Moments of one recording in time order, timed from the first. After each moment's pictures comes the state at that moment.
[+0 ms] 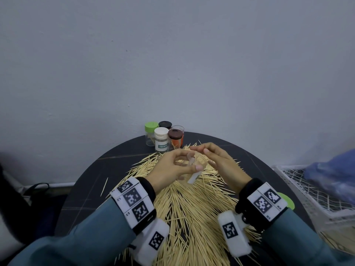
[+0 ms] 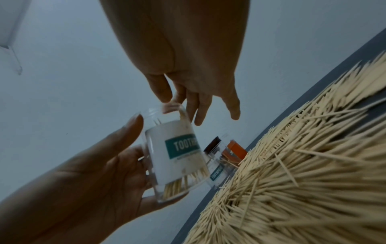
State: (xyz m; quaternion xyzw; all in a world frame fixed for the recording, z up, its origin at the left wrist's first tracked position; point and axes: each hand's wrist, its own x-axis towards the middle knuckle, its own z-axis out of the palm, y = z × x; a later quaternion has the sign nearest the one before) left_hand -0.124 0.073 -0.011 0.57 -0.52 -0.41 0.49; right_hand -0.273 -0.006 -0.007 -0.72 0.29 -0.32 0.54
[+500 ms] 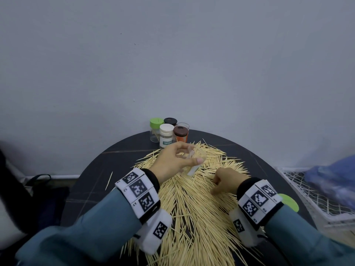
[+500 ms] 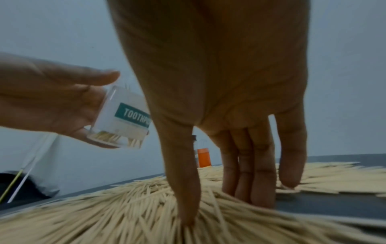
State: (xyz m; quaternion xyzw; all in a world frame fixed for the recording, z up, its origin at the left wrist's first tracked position) left_hand -0.113 0.071 -0.007 0.58 -0.50 -0.39 0.51; right_hand -0.271 -0.014 -0.021 -0.84 0.50 0.14 0.15
